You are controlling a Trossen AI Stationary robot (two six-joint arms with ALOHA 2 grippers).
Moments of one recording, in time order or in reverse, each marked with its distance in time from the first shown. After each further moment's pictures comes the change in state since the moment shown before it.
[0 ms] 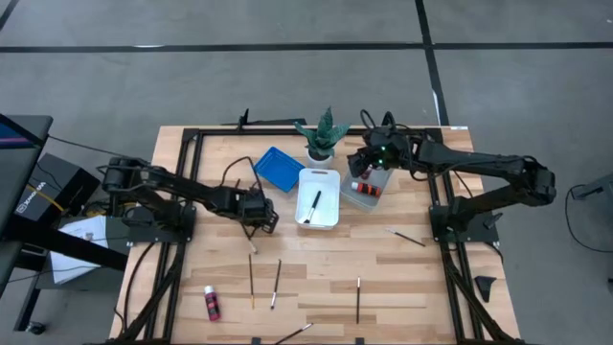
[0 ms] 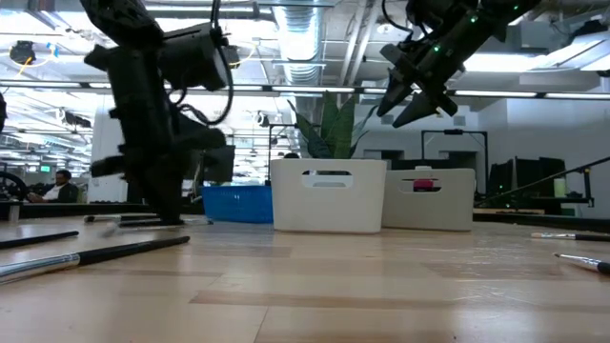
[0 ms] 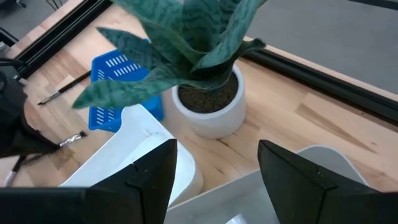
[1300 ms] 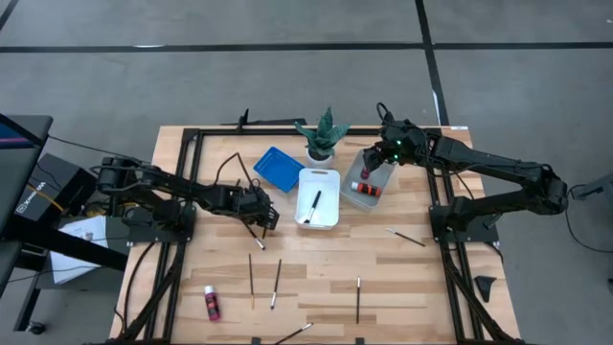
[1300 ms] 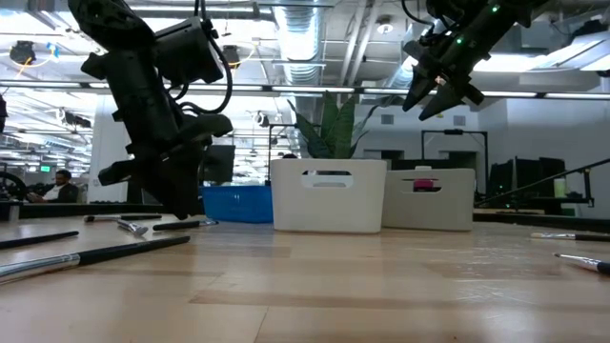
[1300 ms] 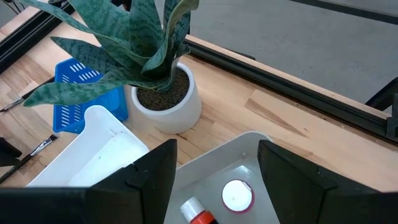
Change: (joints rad) left arm 0.030 -0.049 -0.075 0.192 0.052 -0.011; right arm -0.067 -0.135 0.000 -0.169 0.053 -0.025
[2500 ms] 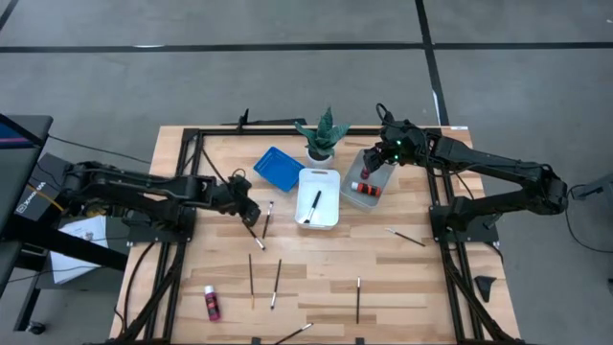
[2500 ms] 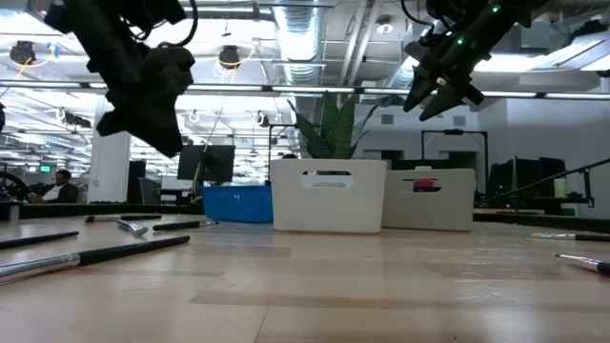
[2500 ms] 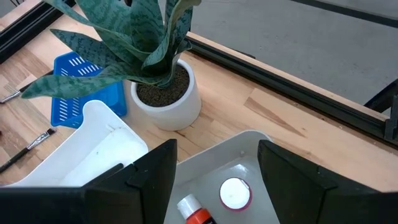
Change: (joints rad) left arm 0.005 -0.380 -0.003 -0.234 -0.061 0.269; right arm 0.000 0.000 0.000 -0.008 -0.005 -0.027
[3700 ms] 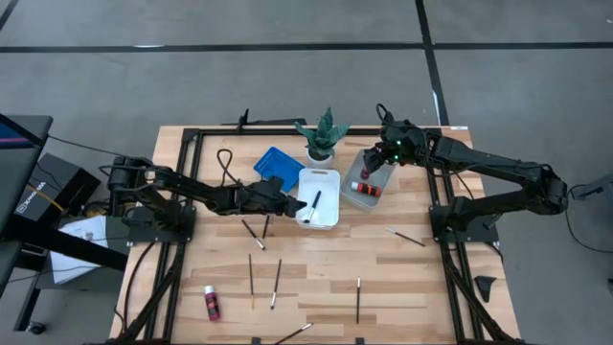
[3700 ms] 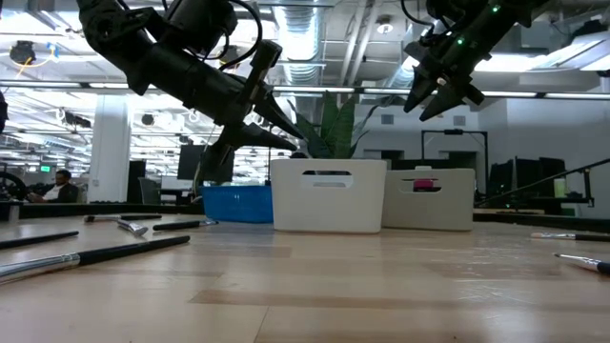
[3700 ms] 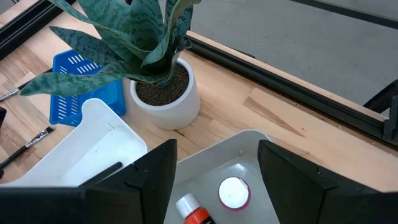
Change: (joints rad) left arm 0.009 0.476 0.002 1.025 0.018 -0.231; right arm 0.000 0.000 0.000 -0.003 0.000 -0.008
